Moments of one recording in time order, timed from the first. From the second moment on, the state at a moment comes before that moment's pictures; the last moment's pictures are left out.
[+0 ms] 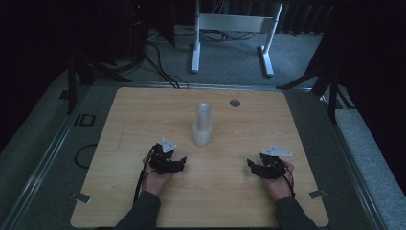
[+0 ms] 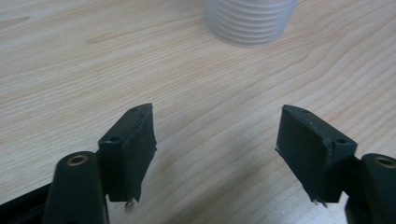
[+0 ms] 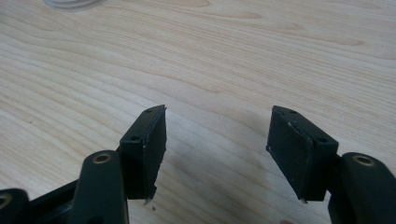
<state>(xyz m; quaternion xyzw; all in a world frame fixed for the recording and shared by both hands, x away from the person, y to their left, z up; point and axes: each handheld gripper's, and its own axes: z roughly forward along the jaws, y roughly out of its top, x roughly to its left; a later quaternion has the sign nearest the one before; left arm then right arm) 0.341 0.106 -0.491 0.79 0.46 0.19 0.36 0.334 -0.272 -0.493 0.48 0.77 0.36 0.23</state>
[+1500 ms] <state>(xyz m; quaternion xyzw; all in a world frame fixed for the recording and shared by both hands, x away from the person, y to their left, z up) 0.408 0.053 -0.463 0.77 0.39 0.22 0.46 0.396 -0.173 -0.385 0.35 0.78 0.47 0.22</state>
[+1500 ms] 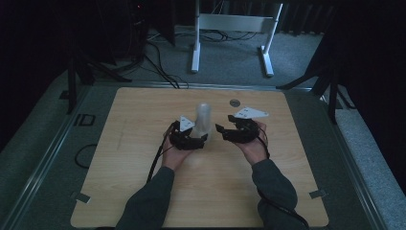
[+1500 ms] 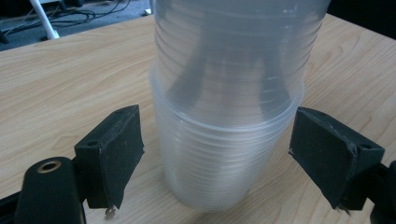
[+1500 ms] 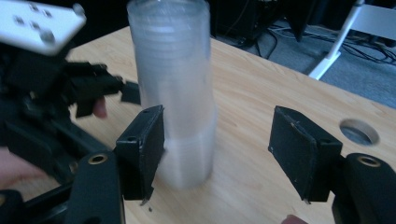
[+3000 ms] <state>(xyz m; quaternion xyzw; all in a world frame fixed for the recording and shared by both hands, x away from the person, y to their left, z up) 0.409 0.052 -0.463 0.76 0.38 0.23 0.48 0.437 -0.107 -0.375 0.33 0.78 0.49 0.21</state>
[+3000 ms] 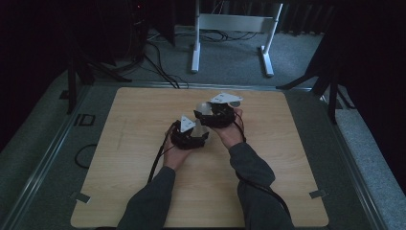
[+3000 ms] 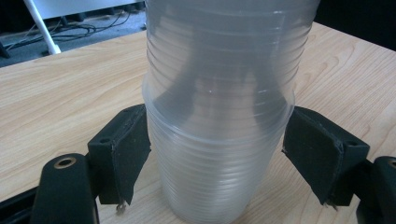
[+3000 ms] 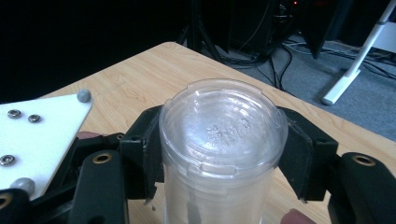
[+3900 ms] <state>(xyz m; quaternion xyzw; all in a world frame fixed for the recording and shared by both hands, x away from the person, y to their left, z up) 0.415 0.047 -0.464 0.75 0.38 0.23 0.49 0.436 -0.109 -0.371 0.34 0.78 0.50 0.19</state>
